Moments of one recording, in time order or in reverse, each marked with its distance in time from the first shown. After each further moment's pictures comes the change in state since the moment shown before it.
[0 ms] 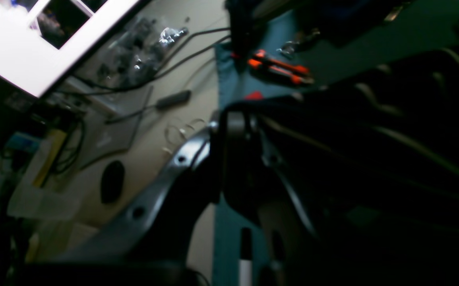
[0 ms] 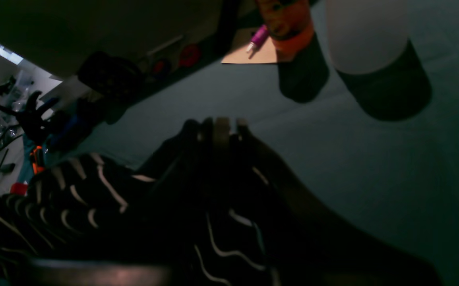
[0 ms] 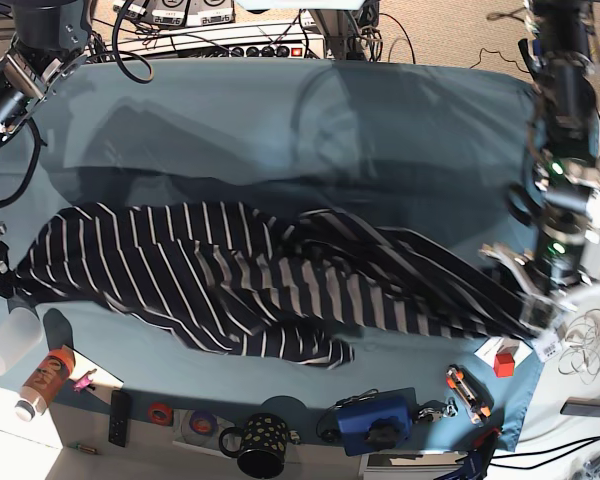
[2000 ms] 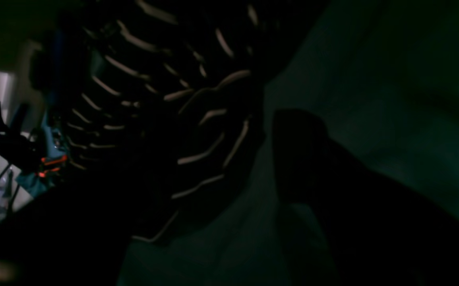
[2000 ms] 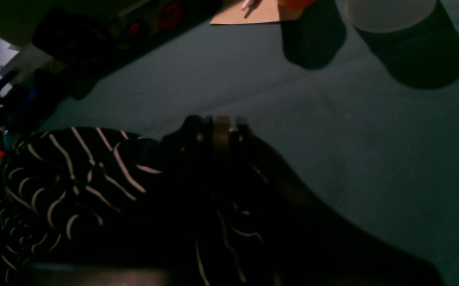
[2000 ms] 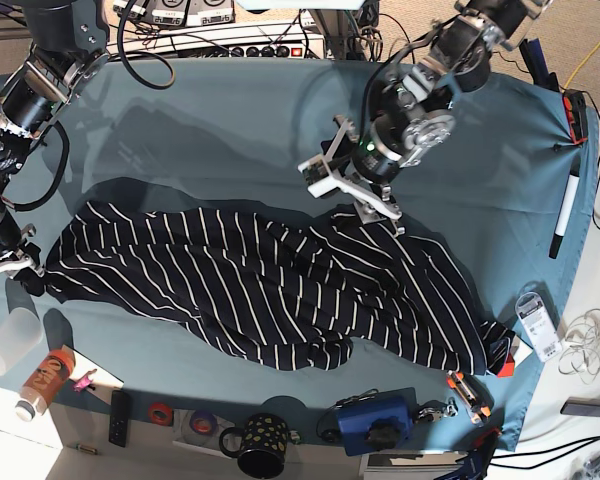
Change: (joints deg) left arm 6.0 8.9 41.2 -10.5 24.0 -6.3 -9.7; right arm 1.0 -5.3 -3.2 0.0 -10.7 -1.5 4.1
